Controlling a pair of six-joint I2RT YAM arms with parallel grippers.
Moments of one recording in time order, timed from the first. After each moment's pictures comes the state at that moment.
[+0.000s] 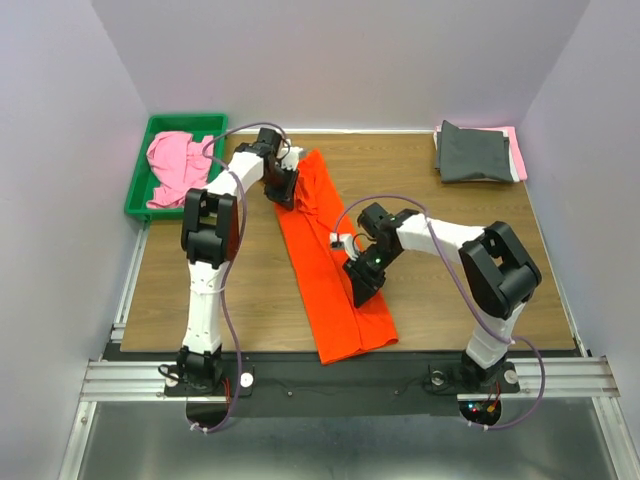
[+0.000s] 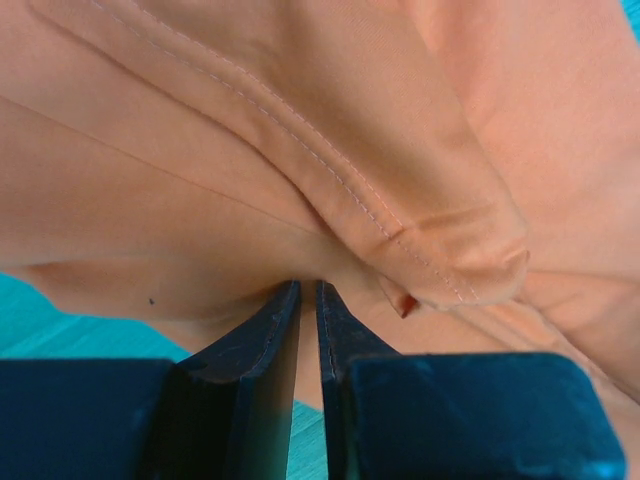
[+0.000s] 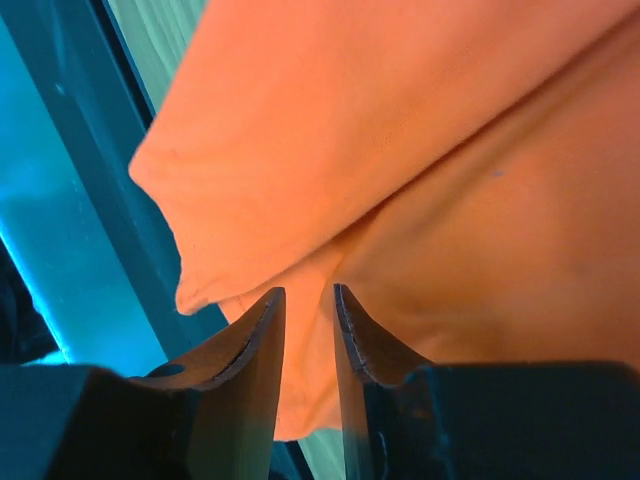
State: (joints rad) left arm -0.26 2.32 1.94 -0.80 0.35 0.11; right arm 0.63 1.83 1.13 -0.78 -0.77 -0.33
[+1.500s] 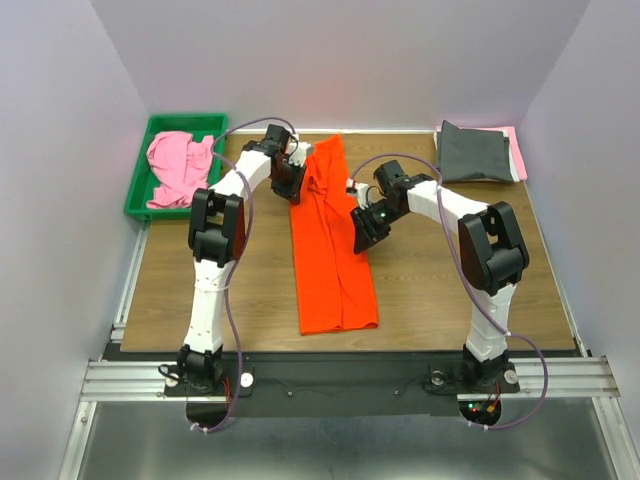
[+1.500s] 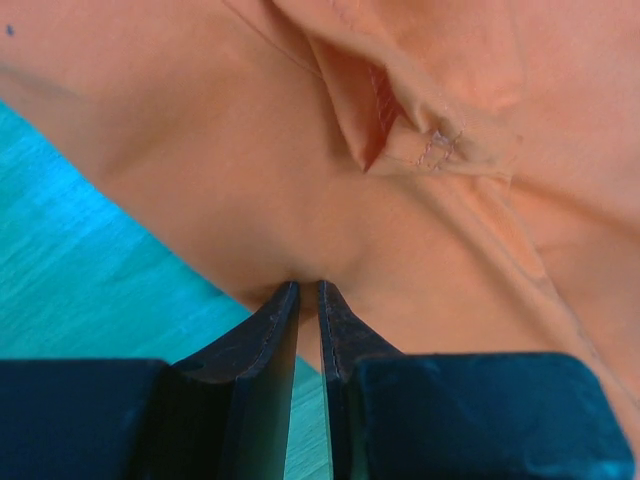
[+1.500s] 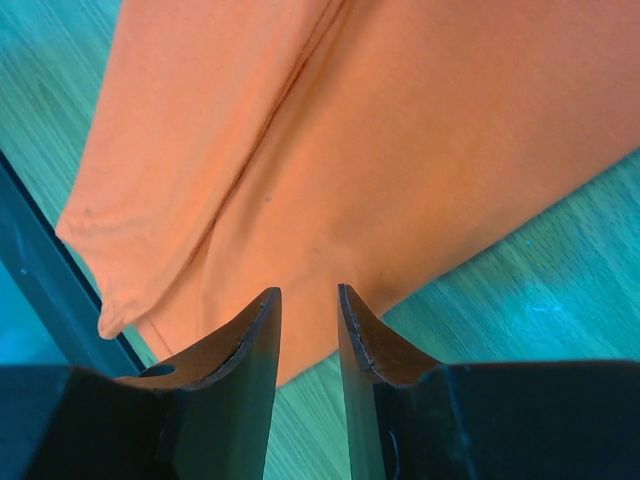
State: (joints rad) left arm -0.29 2.37 2.03 -0.78 0.32 0.13; right arm 0.42 1.99 1.46 -0.72 -0.68 -0.20
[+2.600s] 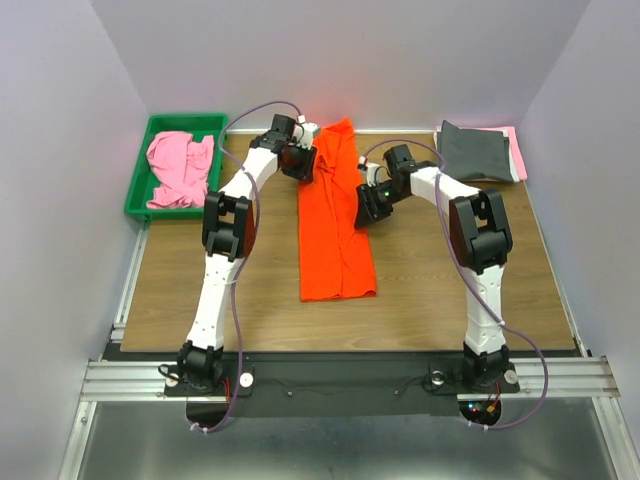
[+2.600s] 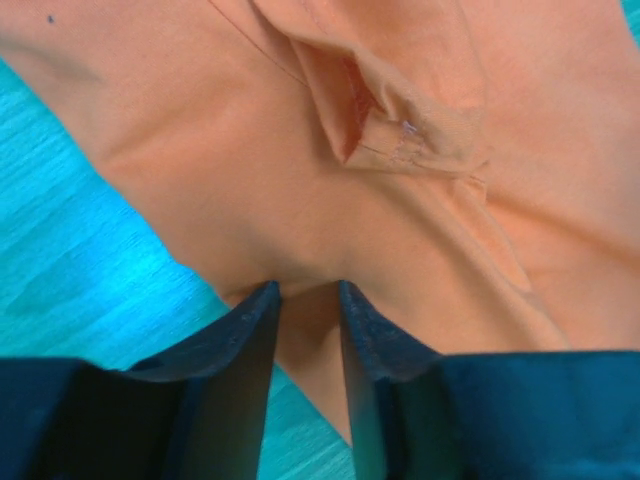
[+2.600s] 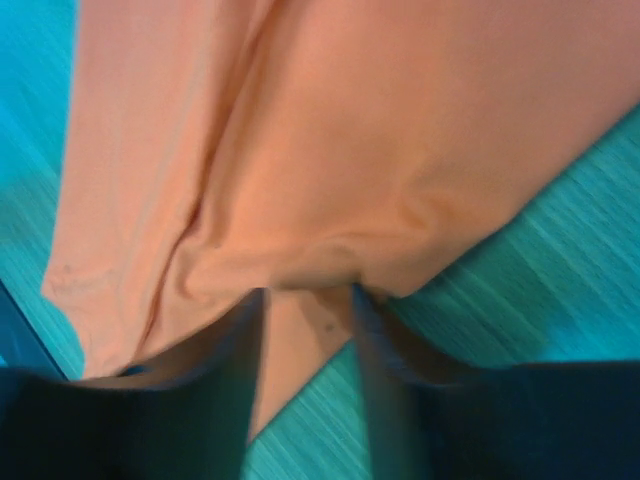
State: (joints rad) left arm -0.29 2.60 2.38 -0.68 0.33 0.11; right arm 0.30 2.23 1.70 -0.64 -0.63 -0.11
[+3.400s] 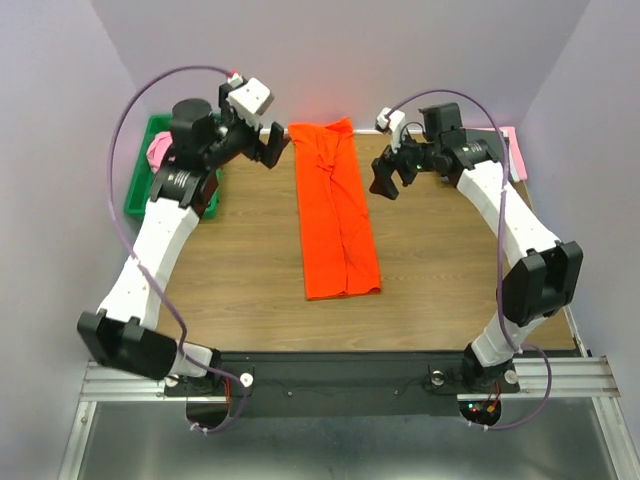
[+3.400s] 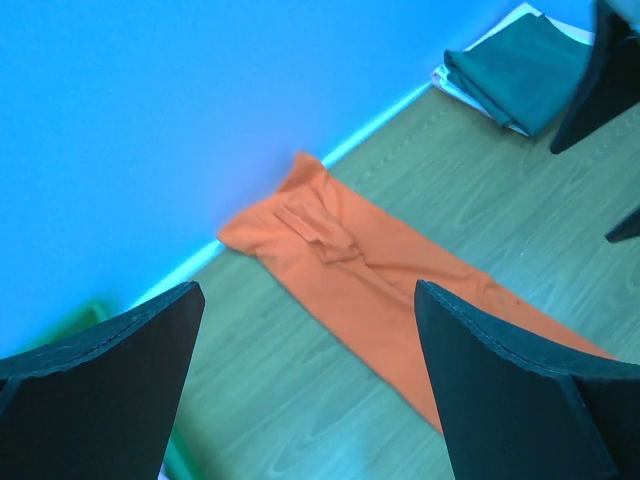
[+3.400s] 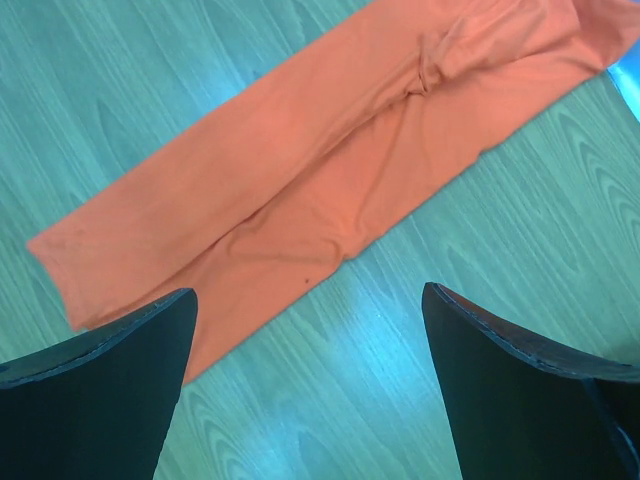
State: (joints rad) left arm -0.27 1.43 1.57 -0.29 0.39 0.24; right arm 0.30 1.69 1.69 -0.70 -0.58 -0.47
